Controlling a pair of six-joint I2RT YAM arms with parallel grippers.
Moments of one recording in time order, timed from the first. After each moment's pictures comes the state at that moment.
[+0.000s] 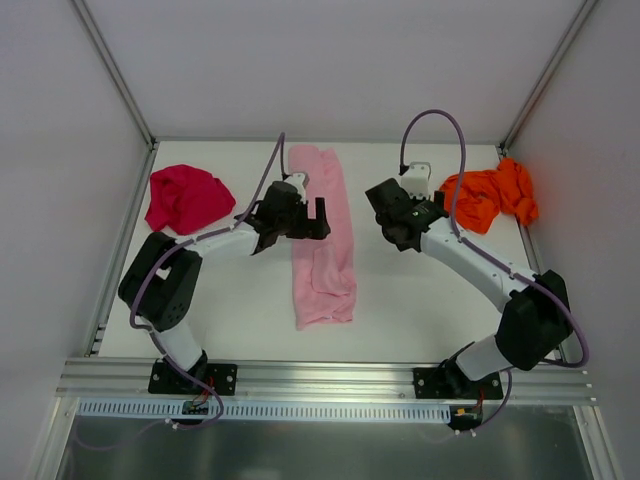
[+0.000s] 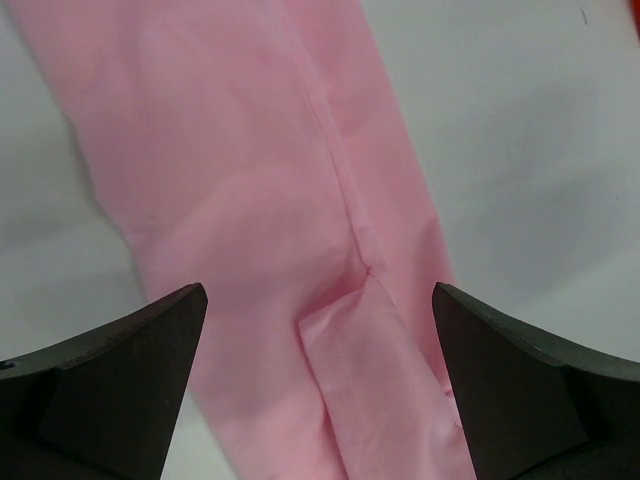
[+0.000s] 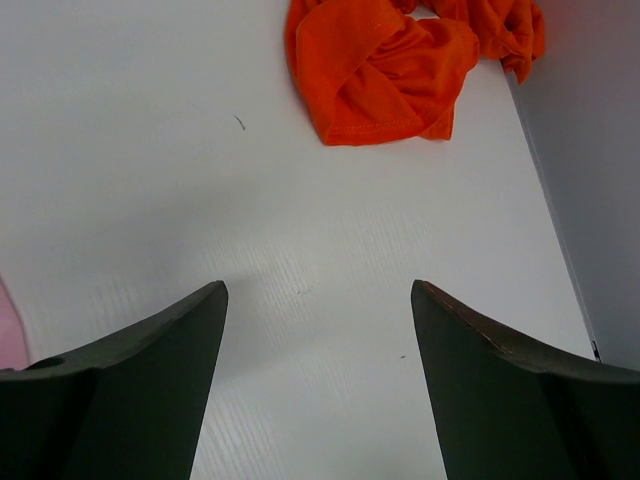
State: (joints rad) left arm -0.56 1.70 1.03 0.02 0.08 -0.44; right arm 0.64 1.49 1.22 -0.75 0.92 0.52
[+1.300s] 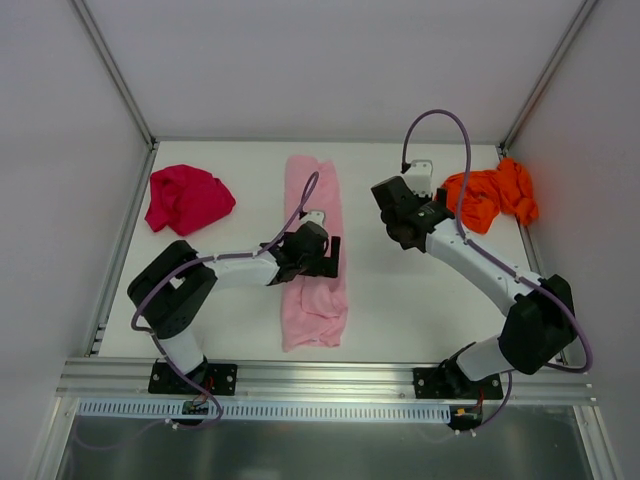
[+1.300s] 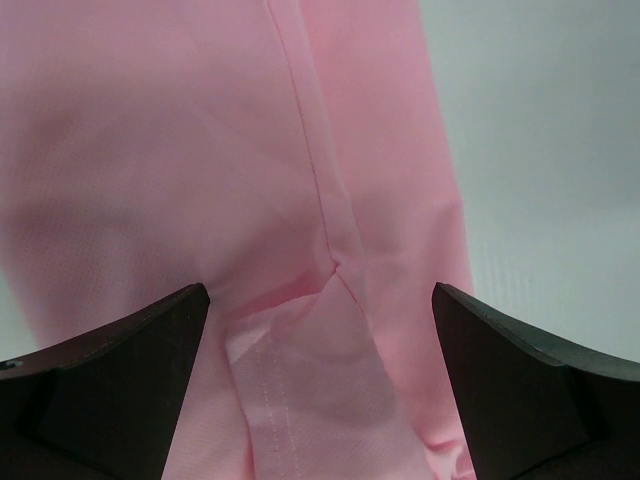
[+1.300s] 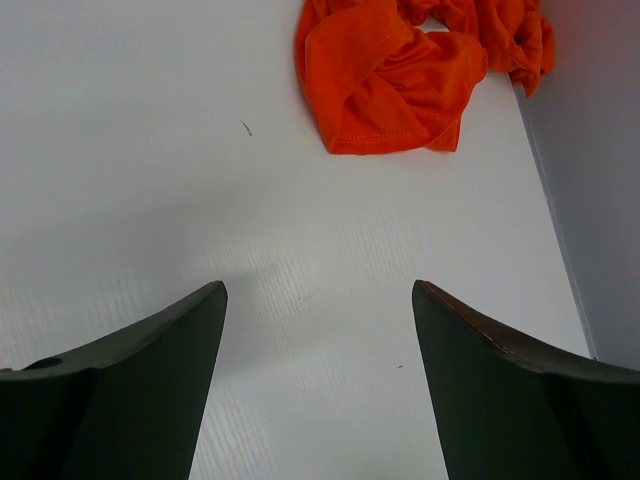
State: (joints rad) left arm -0.82 1.73 0.91 -0.03 -0.19 -0.58; right arm 0.62 1.47 1.20 -0.69 0.87 0.44
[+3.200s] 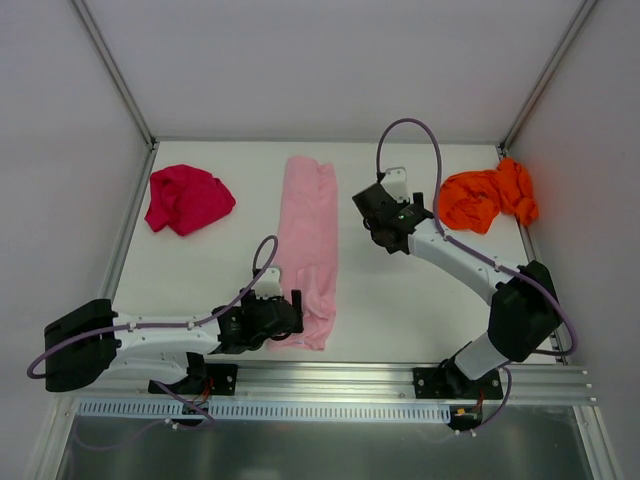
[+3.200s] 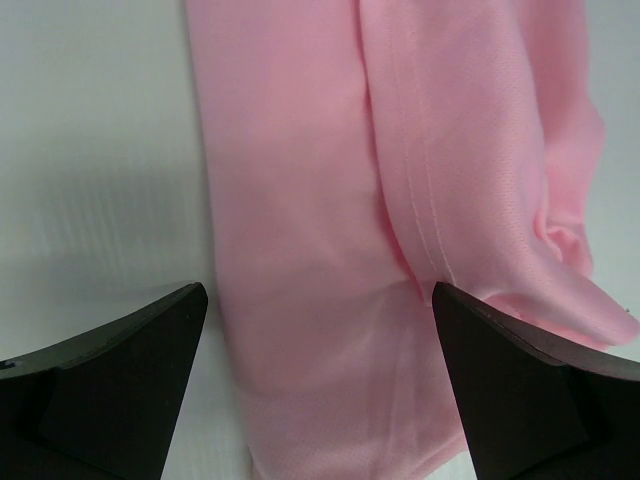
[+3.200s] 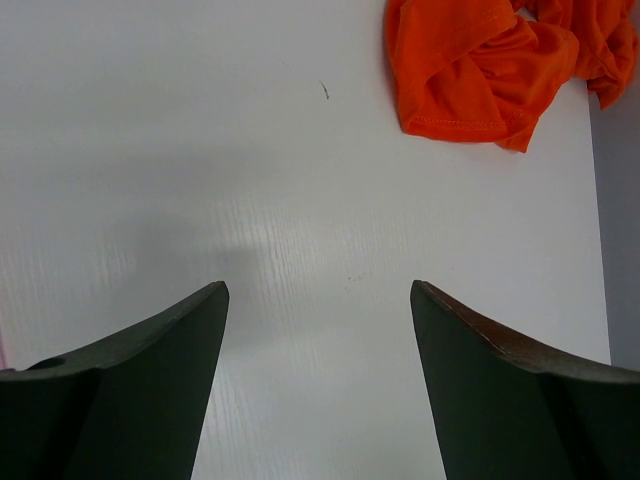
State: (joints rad) left arm -1.20 1.14 0.39 -0.23 -0.63 -0.97; right arm 0.69 1.55 1.21 -0.67 0.80 0.41
